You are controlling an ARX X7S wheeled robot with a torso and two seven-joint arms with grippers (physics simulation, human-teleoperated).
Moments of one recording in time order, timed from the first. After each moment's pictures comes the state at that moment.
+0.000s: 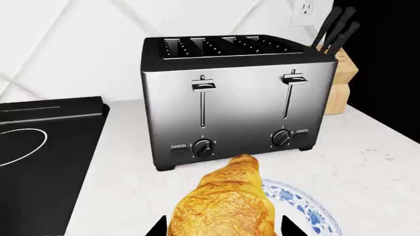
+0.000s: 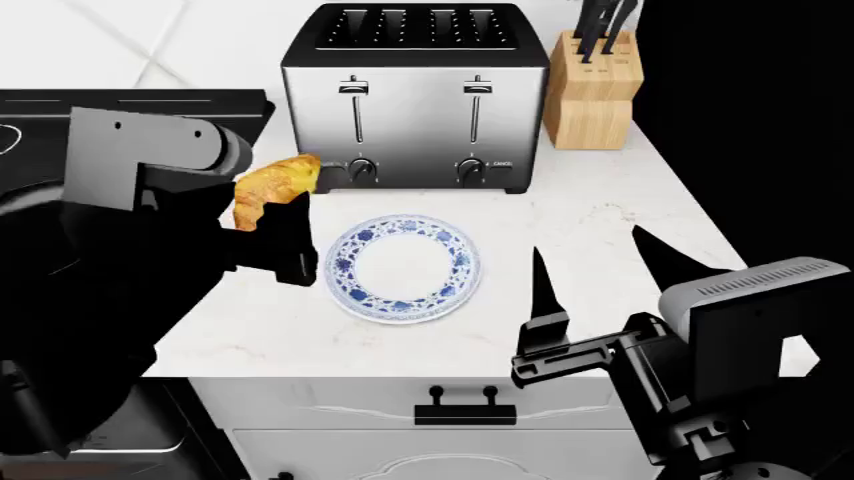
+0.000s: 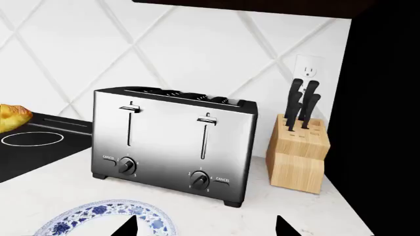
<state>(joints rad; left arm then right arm) -0.89 -0.58 0.05 0.50 -1.63 -1.26 -0.92 0.32 0.52 -0.11 -0.95 0.74 0.89 0.48</state>
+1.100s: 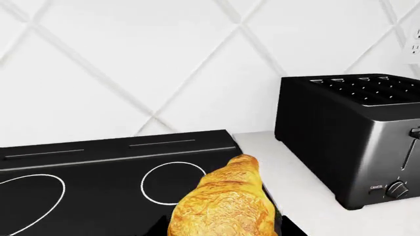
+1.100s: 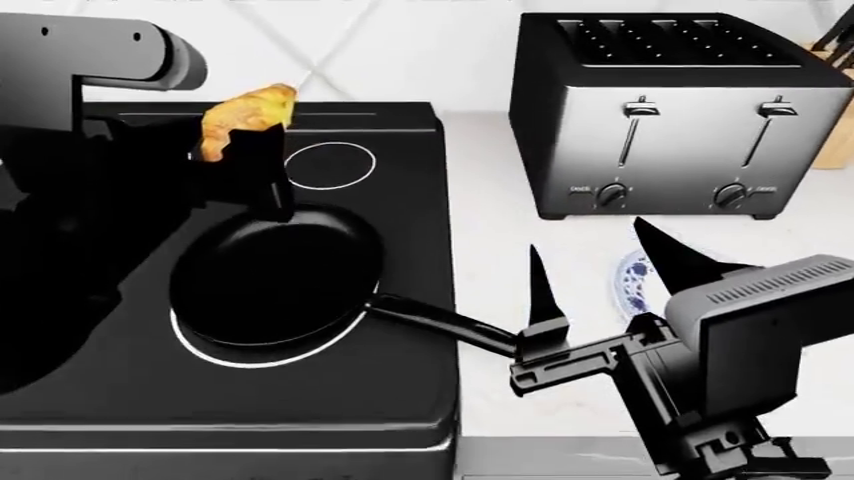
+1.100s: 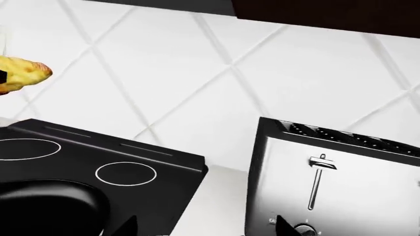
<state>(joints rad) -1.07 -0.61 0.09 0.42 -1.67 -1.24 -0.95 0.35 0.58 -0.13 -1.00 0.81 0.89 0.54</state>
